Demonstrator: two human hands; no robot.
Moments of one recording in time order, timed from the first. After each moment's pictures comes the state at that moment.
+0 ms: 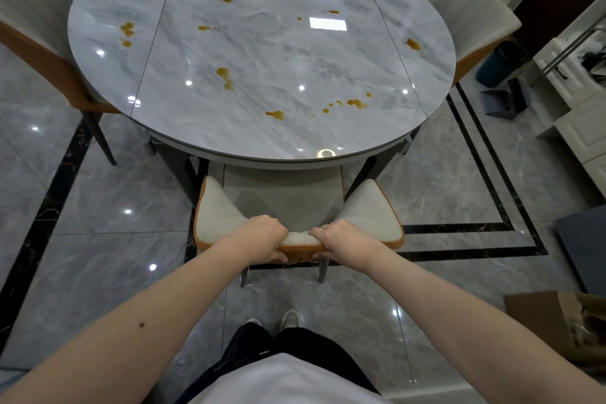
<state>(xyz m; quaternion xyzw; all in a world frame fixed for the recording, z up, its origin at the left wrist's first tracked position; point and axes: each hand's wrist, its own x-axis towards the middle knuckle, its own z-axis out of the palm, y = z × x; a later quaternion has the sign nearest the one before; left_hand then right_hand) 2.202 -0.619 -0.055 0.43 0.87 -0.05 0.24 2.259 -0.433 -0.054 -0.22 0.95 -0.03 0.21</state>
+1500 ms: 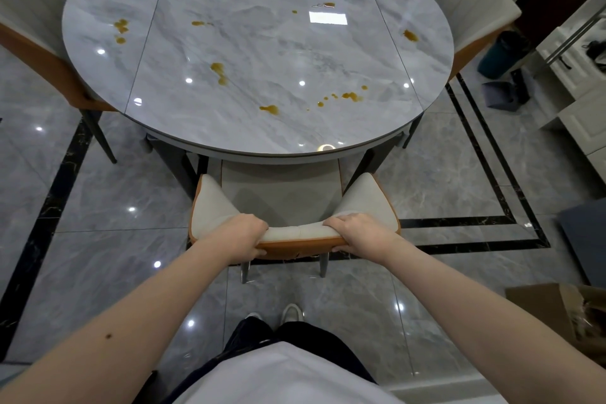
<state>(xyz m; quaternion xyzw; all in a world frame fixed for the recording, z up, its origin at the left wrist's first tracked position) 2.207 -0.636 -0.061 0.34 0.90 -0.02 0.28 2.270 -0.387 -0.059 -0.18 0.96 -0.04 0.22</state>
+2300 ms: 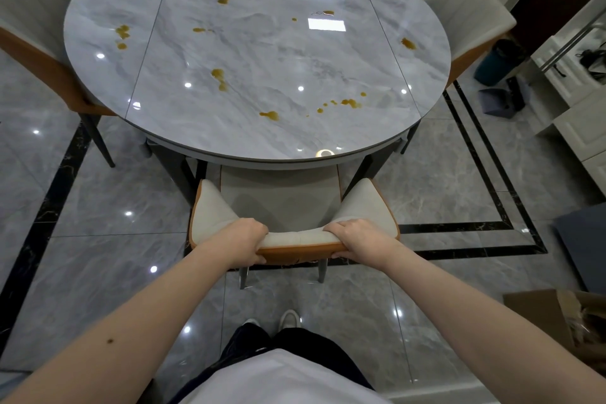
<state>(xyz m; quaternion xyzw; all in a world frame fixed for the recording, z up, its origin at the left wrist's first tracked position) 2.206 -0.635 -0.054 0.32 0.90 0.01 0.29 2.270 -0.386 -0.058 -0.18 0.96 -0.04 0.22</state>
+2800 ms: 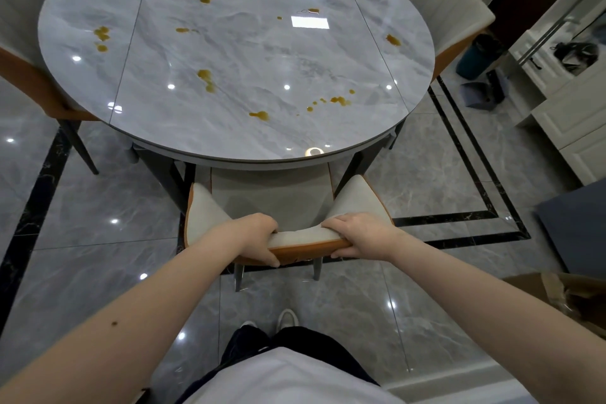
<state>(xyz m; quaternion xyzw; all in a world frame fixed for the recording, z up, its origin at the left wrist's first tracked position) 2.193 -0.613 -0.038 0.35 0.86 0.02 0.37 2.271 -0.381 -0.040 -0.18 0.95 -0.04 0.25</state>
